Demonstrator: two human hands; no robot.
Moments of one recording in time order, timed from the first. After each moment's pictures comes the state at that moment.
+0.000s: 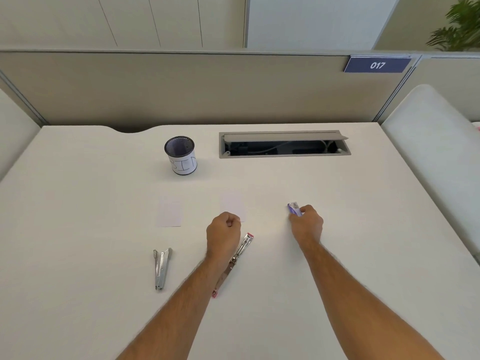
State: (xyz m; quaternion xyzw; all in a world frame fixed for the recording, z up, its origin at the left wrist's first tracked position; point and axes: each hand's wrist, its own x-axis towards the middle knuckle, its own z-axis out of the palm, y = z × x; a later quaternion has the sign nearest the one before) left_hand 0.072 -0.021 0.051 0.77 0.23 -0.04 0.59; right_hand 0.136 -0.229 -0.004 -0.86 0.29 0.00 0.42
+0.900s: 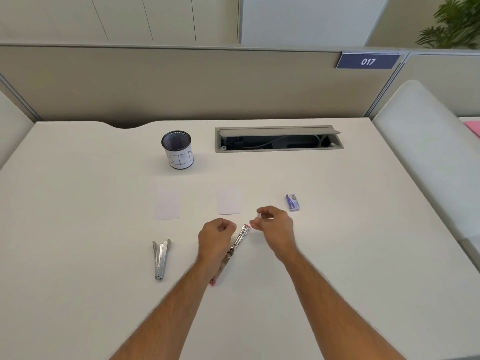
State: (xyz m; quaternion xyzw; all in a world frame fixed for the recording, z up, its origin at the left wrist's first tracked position) left_hand 0.046 -0.008 0.036 0.77 0.24 -0.07 0.59; right_hand 0.080 -0.166 0.025 -0.75 0.17 0.06 0.63
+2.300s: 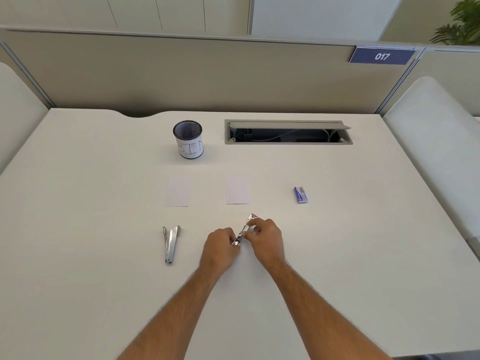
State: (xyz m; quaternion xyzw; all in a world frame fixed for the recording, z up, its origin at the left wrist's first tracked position) left_hand 0.010 0.010 0.003 0.90 0.13 -0.14 0.39; right_hand 0.035 -0.131 -0.012 -0.88 0.09 0.08 0.45
